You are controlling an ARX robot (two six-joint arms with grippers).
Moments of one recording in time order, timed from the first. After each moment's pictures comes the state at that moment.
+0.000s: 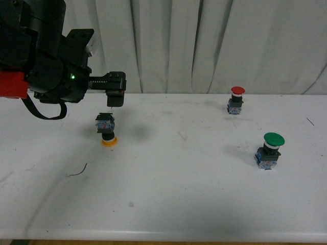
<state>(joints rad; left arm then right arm) -0.17 2.04 1.26 0.14 0.00 -0.04 0.00 0.00 0.01 0.00 0.00 0.00</state>
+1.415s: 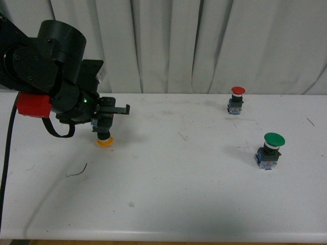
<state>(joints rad) -0.18 2.17 1.33 0.08 -0.07 -0.03 0.00 0.00 0.01 0.00 0.00 0.00</state>
